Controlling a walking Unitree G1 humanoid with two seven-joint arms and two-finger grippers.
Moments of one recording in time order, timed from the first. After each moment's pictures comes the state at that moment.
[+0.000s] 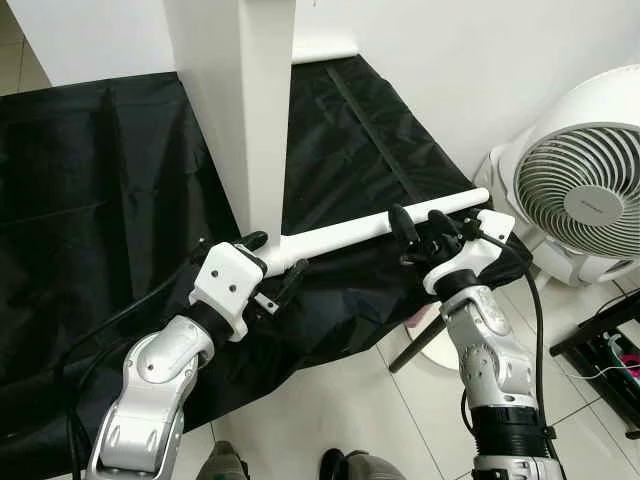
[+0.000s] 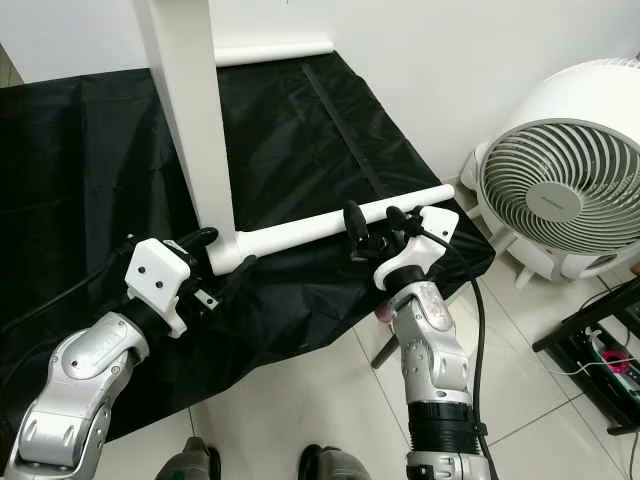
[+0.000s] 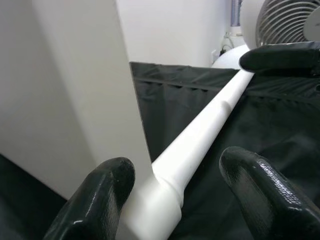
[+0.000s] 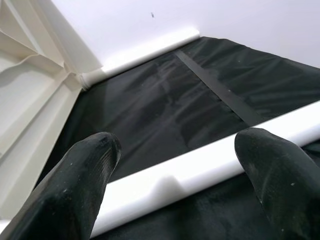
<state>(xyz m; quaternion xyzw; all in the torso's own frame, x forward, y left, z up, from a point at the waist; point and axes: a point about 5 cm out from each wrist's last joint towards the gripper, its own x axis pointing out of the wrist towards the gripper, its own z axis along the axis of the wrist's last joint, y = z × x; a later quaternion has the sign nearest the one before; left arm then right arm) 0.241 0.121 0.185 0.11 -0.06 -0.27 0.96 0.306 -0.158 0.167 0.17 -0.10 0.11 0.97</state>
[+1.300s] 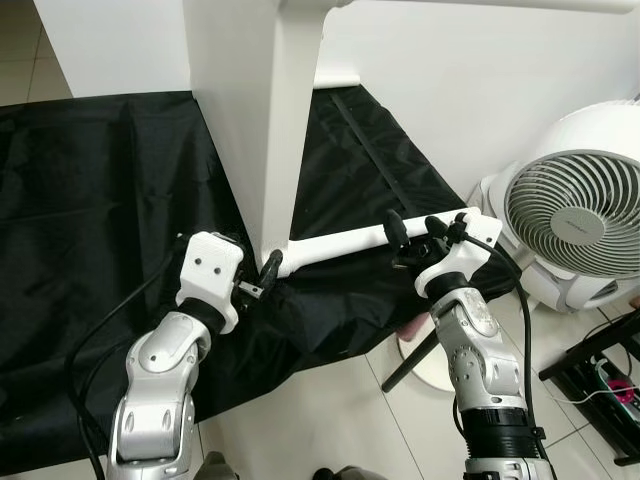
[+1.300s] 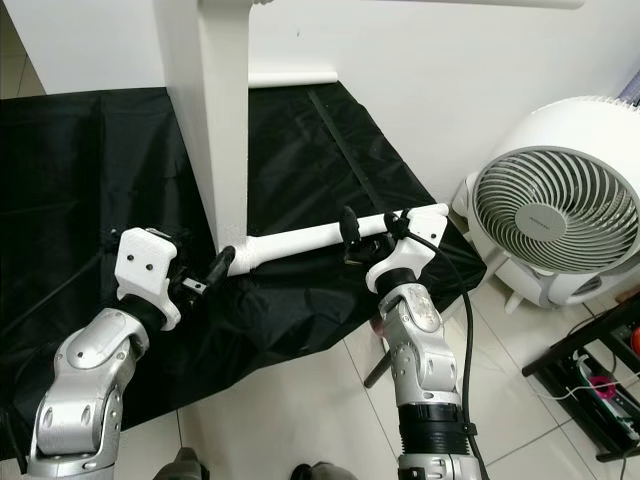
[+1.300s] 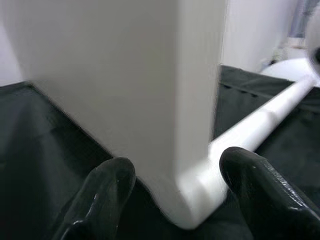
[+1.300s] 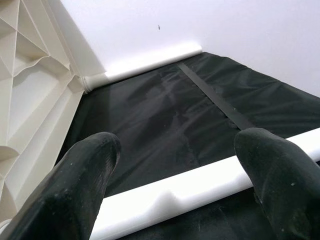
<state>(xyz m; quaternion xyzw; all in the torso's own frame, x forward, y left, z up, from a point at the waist) 0.254 0.134 0.178 0.06 -0.01 -0.17 0.98 0.308 -0.149 0.165 0.15 -0.09 0.09 0.98</state>
